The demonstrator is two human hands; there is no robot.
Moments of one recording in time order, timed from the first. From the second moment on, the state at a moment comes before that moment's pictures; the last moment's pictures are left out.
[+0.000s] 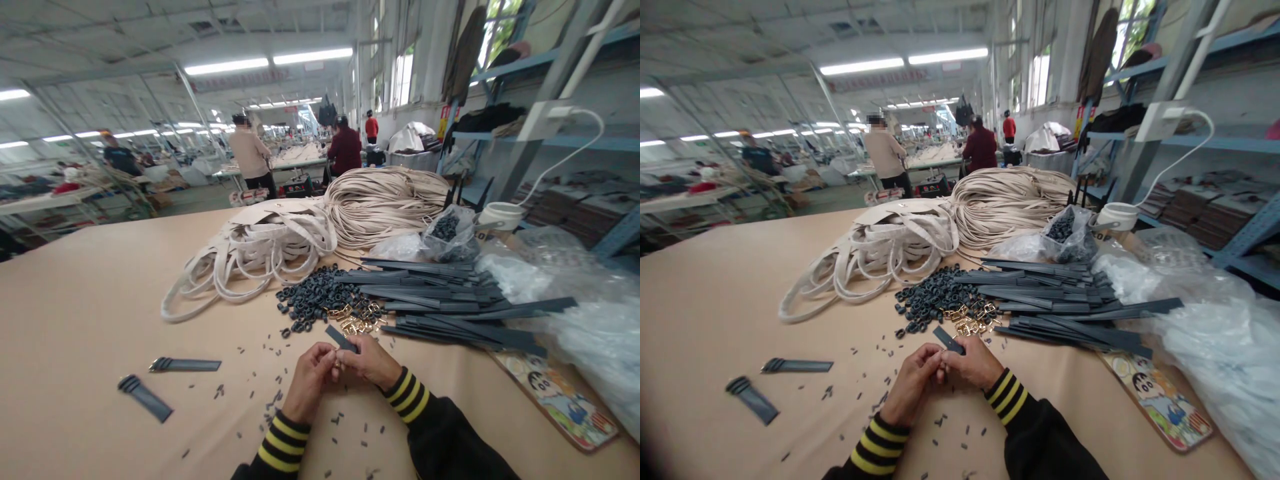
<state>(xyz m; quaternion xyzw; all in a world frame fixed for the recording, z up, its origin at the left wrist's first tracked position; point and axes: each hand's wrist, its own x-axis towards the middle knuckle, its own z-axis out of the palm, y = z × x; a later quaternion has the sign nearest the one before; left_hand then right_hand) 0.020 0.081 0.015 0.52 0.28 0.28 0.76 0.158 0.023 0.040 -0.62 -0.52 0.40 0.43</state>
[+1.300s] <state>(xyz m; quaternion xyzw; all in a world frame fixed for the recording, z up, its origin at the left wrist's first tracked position) 0.000 0.070 0.014 0.25 0.23 0.25 0.91 0.142 0.016 0.034 -0.65 -0.67 0.16 0.32</state>
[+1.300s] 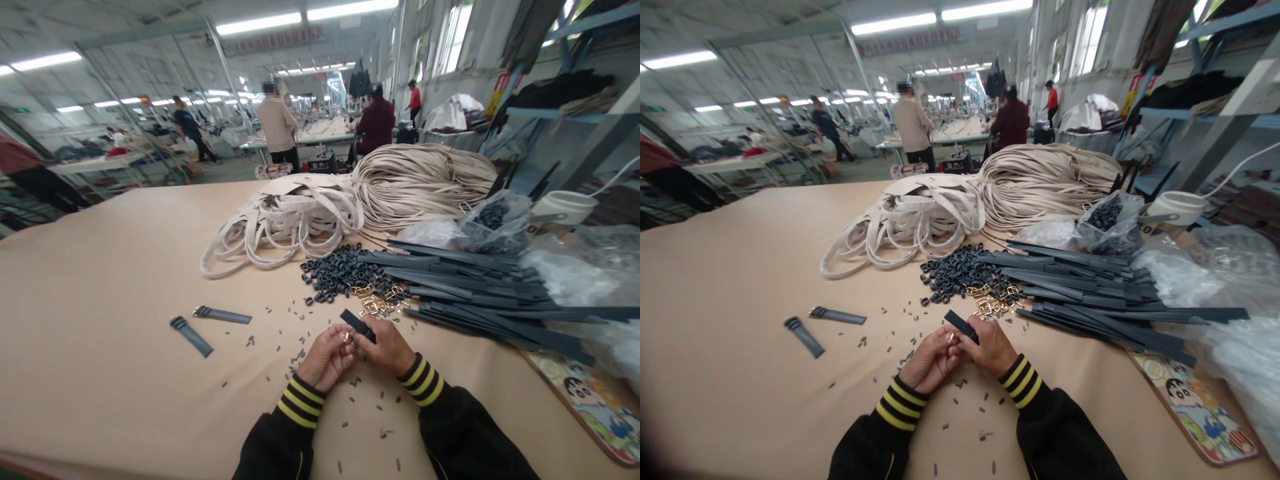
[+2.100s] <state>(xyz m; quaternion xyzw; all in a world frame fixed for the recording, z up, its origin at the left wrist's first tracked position) -0.009 0.073 0.016 0.33 0.35 0.28 0.83 0.136 0.021 0.027 -0.64 -0.56 0.35 0.39</state>
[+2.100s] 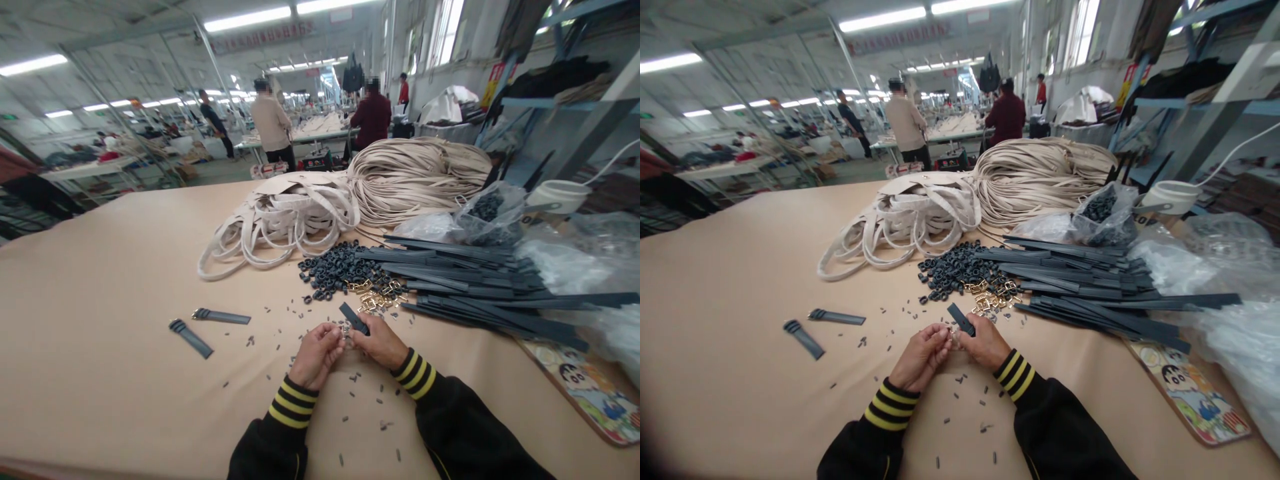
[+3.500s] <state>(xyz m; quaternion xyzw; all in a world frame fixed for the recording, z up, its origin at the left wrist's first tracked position) -0.001 0.066 0.027 0.32 0.31 0.29 0.85 0.137 0.015 0.033 -0.54 -0.55 0.47 0.44</state>
